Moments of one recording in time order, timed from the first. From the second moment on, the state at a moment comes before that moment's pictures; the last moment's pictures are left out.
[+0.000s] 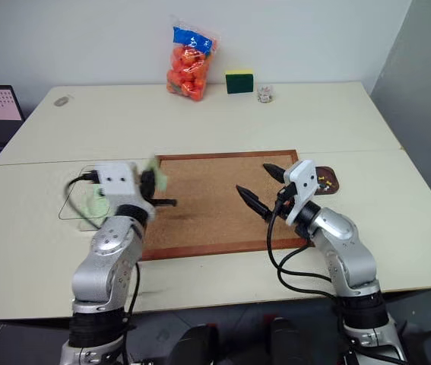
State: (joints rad) left arm -0.25 0.22 0.10 -0.32 -0.09 0.49 0.10; right arm -0.34 -0.27 0.06 -0.24 0.38 0.34 0.61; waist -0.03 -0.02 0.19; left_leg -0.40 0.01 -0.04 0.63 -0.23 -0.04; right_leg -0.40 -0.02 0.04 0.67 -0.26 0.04
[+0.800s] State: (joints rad) left arm -0.30 0.17 0.31 -0.22 -0.05 0.47 0.21; right arm -0.39 -0.25 0.08 -0.21 0.38 0.36 0.65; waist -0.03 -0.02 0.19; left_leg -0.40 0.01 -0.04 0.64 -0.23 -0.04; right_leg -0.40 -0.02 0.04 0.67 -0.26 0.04
